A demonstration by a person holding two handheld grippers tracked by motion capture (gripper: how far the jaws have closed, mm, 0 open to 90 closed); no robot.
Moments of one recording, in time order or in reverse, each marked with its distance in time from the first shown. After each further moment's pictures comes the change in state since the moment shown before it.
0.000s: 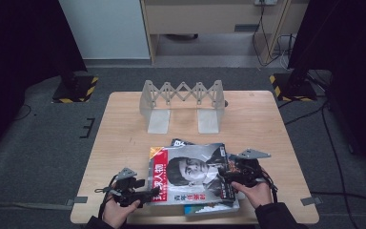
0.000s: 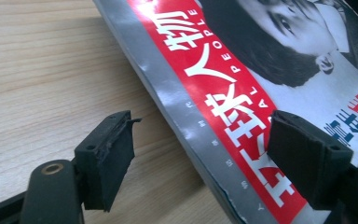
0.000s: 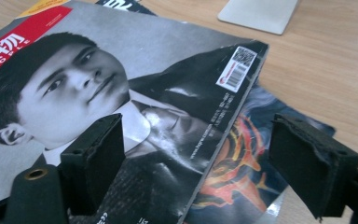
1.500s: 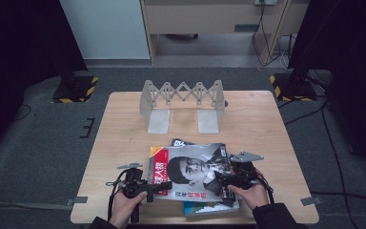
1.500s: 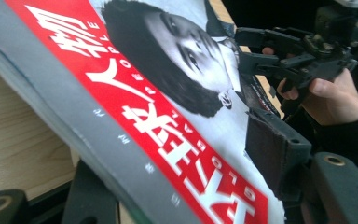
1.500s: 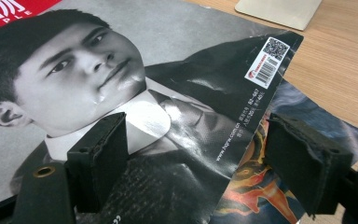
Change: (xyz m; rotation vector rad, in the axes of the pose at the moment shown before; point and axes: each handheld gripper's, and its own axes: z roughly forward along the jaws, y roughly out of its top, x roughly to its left) left arm -0.005 0.022 0.018 -0.010 -0.361 -0.213; right arm 0.007 -0.006 0.011 0.017 0.009 -0.073
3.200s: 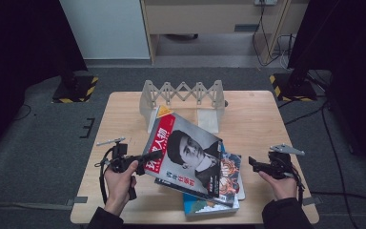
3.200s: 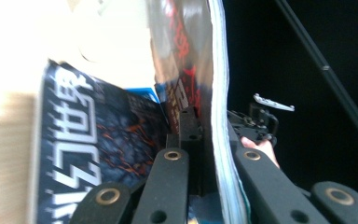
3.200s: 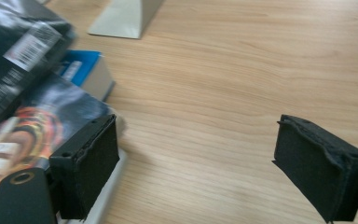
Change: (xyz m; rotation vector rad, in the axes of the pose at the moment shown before) left arm -0.031 0.069 -0.046 -0.242 -0.066 -0.067; right arm -0.095 -0.019 -0.041 -0.073 -0.253 0.213
